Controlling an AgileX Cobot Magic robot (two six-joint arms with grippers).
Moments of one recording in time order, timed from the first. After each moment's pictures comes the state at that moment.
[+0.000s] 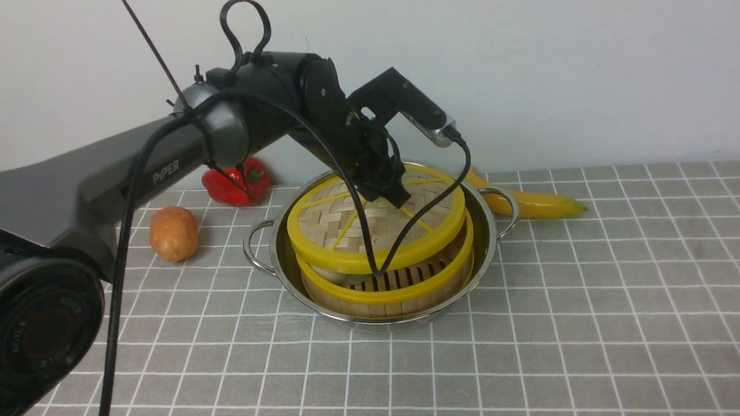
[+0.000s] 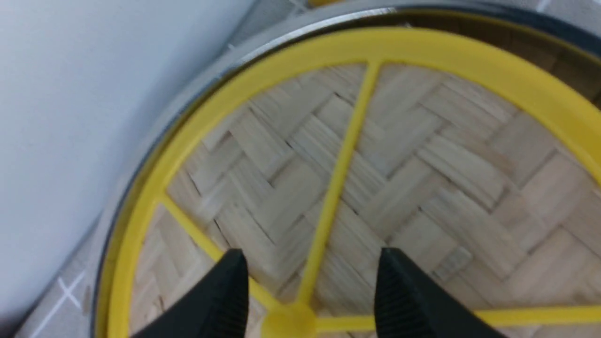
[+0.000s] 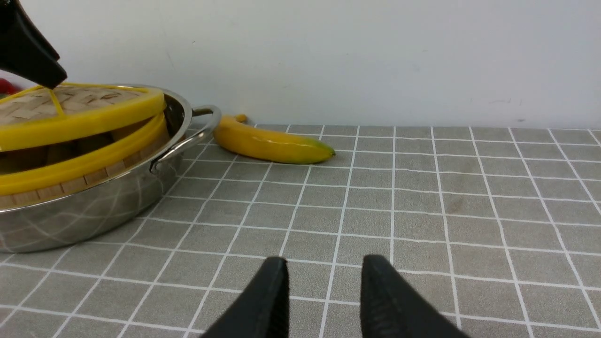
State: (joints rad) right arm 0.09 0.00 0.01 0.13 0.34 0.02; left arm -0.44 2.11 -1.79 -0.11 0.73 0.57
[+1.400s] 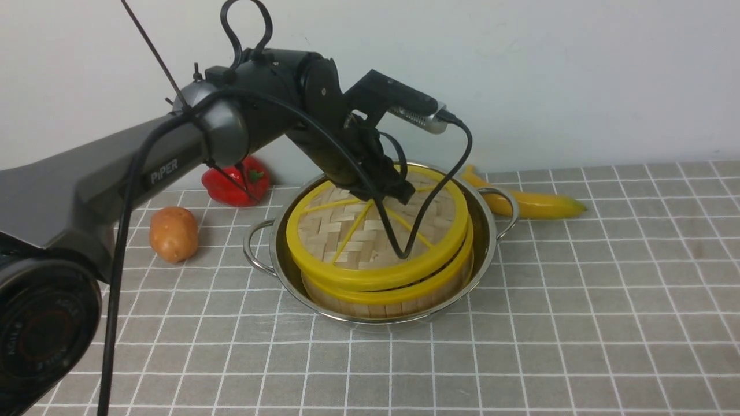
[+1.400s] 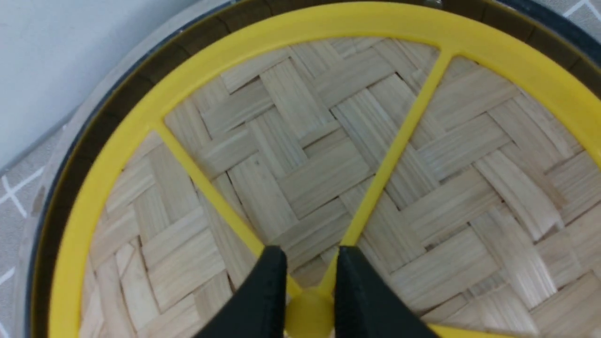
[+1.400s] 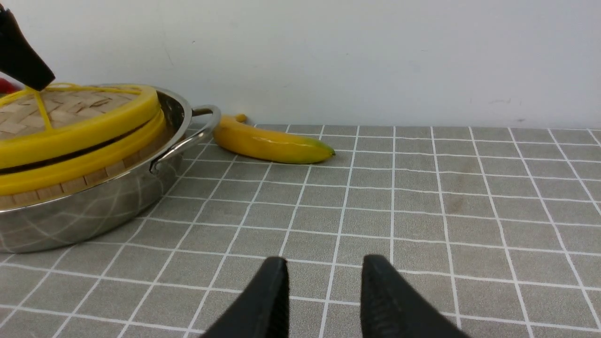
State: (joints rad) right arm 0.09 0.00 0.01 0.13 0.34 0.02; left arm -0.44 2.10 -1.79 -0.08 0.82 0.30
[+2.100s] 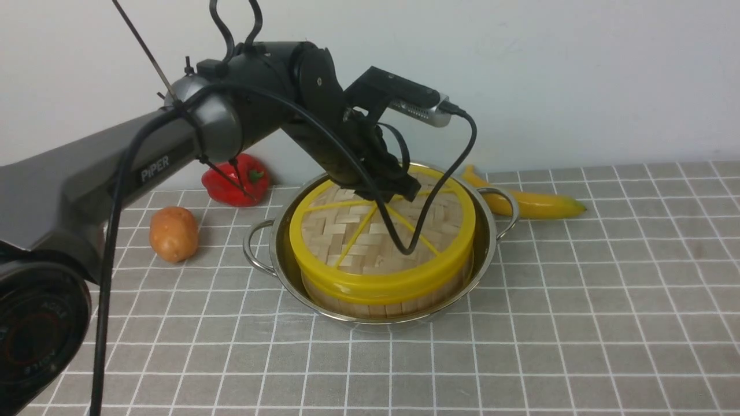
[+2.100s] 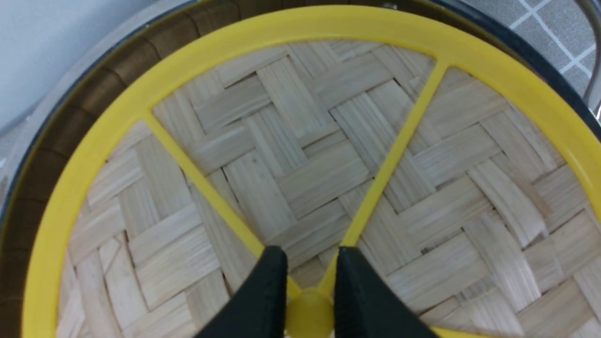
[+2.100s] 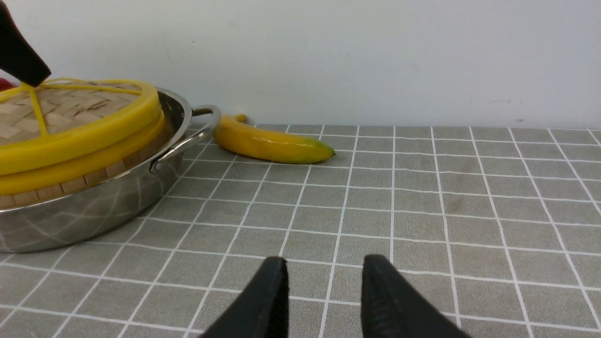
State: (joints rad) right arm 0.09 0.00 0.01 0.13 0.34 0.02; left arm -0.44 2.08 -1.79 -0.15 0.84 0.30
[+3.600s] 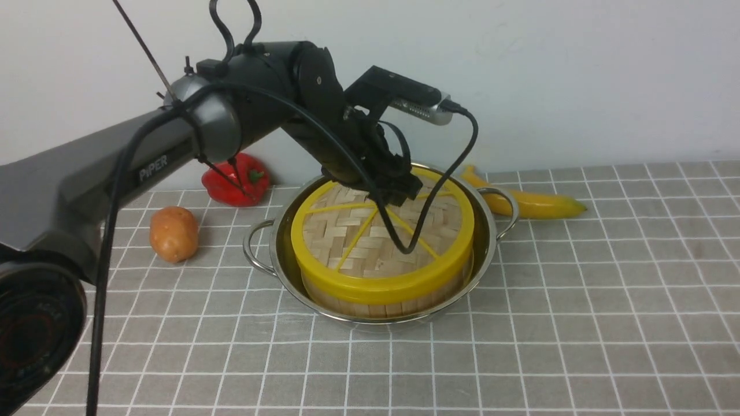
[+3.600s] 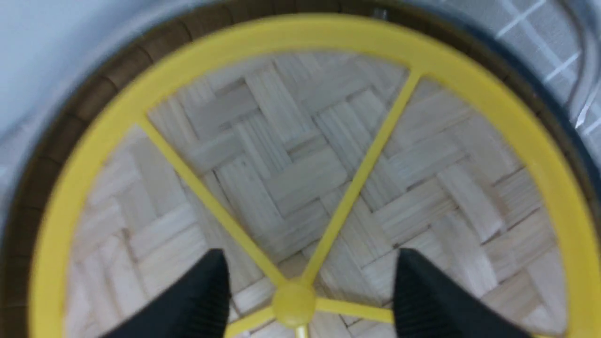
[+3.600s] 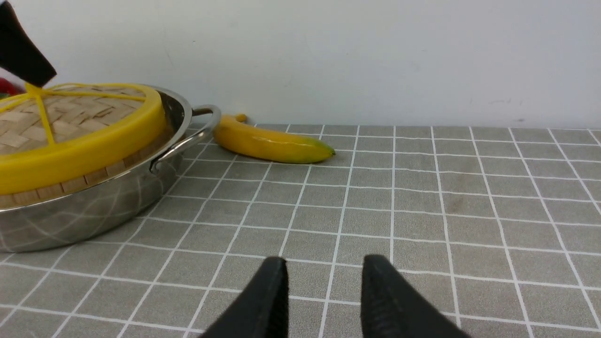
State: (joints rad) right arm 0.09 0.00 0.01 0.13 0.34 0.02; left arm -0.43 2.04 -1.79 -0.17 0.84 0.32
